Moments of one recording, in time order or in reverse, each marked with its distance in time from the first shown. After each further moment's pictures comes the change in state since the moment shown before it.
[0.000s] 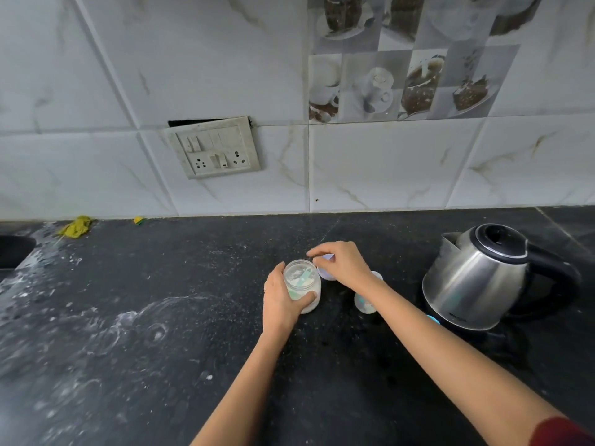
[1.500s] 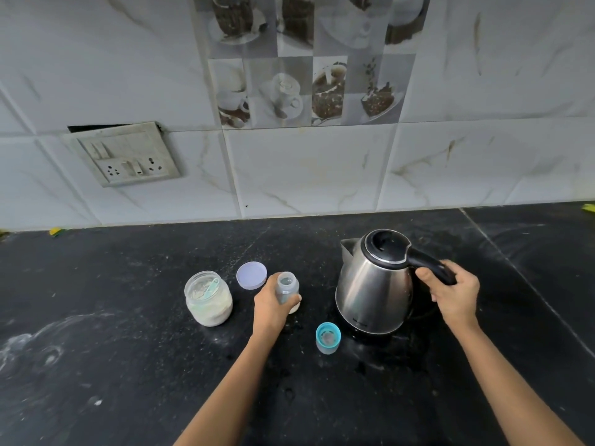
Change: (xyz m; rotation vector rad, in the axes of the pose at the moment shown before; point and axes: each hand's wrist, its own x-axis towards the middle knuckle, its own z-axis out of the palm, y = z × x) left_hand -0.019 0.102 0.138 -0.200 -0.158 -0.078; right_hand -0.160 0.209 -0.217 0.416 0.705 0.042
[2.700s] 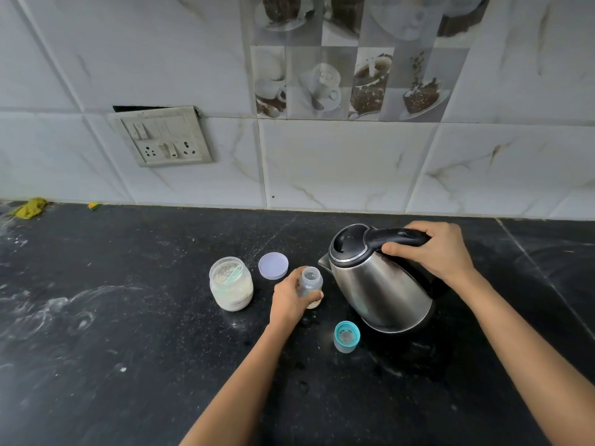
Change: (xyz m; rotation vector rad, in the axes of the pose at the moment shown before) left_hand 0.009 -0.014 0.000 -0.053 -0.036 -0.007; right_hand 0.056 -0.079 0.067 -0.393 -0.406 -0.155
